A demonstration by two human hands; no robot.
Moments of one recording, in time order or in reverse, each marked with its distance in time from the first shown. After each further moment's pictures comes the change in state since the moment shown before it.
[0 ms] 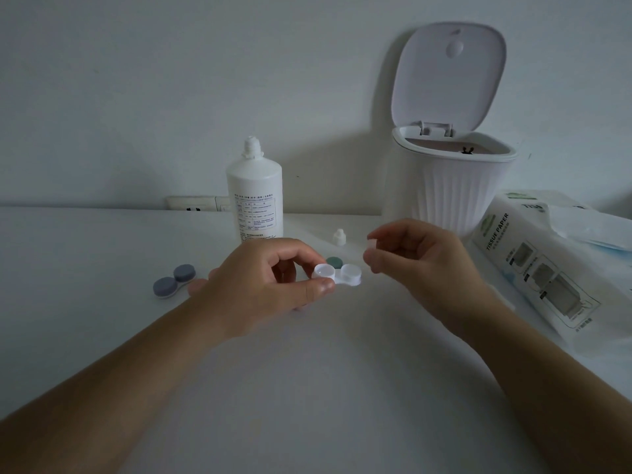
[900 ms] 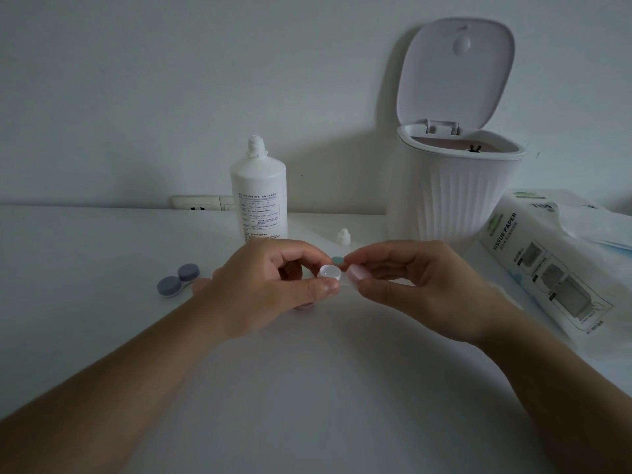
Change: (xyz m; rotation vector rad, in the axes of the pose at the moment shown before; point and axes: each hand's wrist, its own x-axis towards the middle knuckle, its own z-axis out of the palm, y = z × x) left_hand 0.002 -0.002 -0.001 -0.088 -0.044 0.004; right_hand -0.011 -0.014 -0.001 -0.177 -0.349 -0.135
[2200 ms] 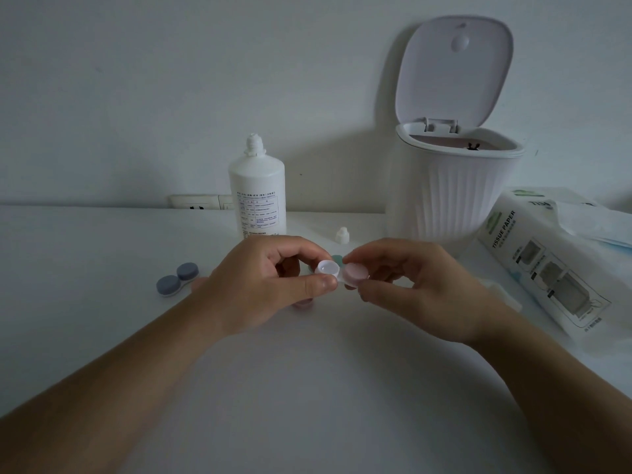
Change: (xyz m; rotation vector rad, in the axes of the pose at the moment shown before) left_hand -0.001 0.003 -0.002 -0.028 0.014 0.027; right_hand -0.002 -0.003 0.002 -0.081 0.012 -0.001
